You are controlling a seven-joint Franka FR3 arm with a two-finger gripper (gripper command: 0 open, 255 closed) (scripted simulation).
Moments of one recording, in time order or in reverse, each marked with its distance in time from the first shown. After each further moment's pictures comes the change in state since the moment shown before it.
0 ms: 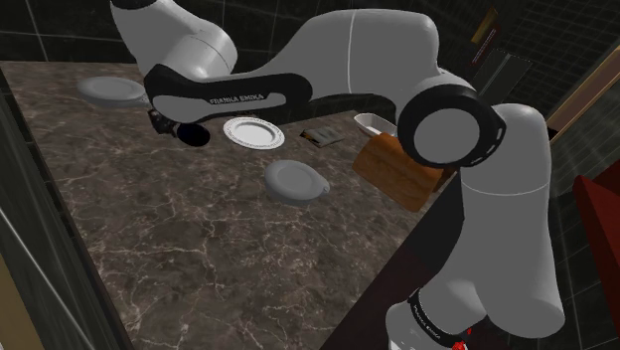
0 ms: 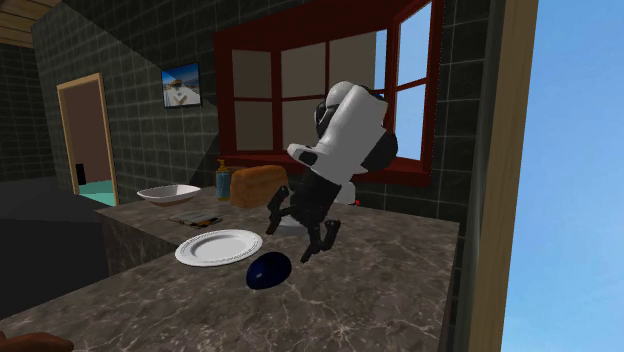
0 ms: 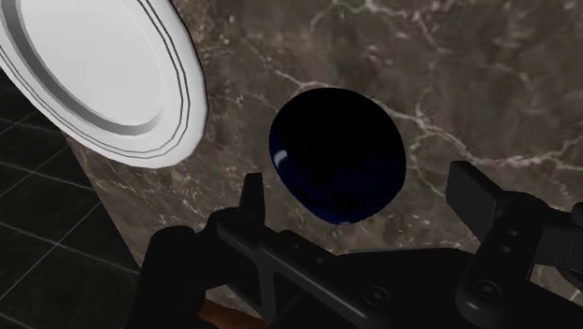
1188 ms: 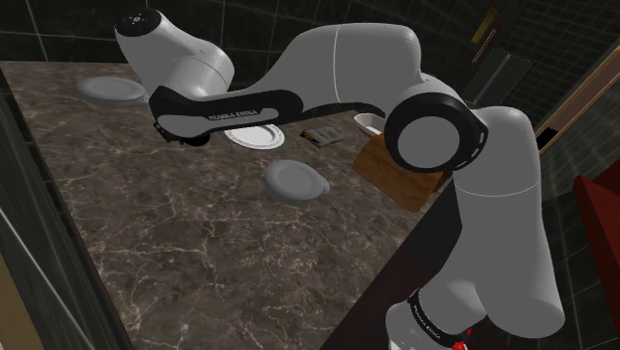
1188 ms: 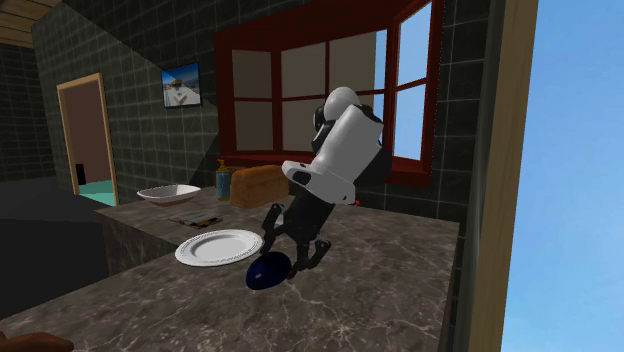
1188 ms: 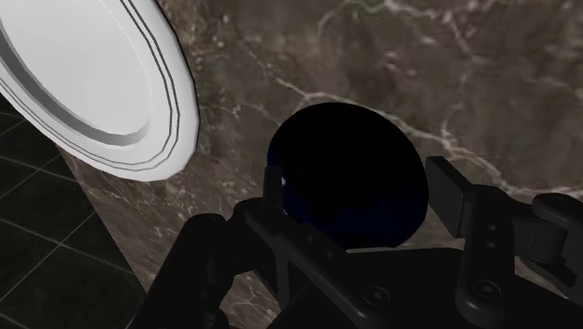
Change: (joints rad) arm -0.002 0.054 -0.020 0.006 -0.032 0.037 0.017
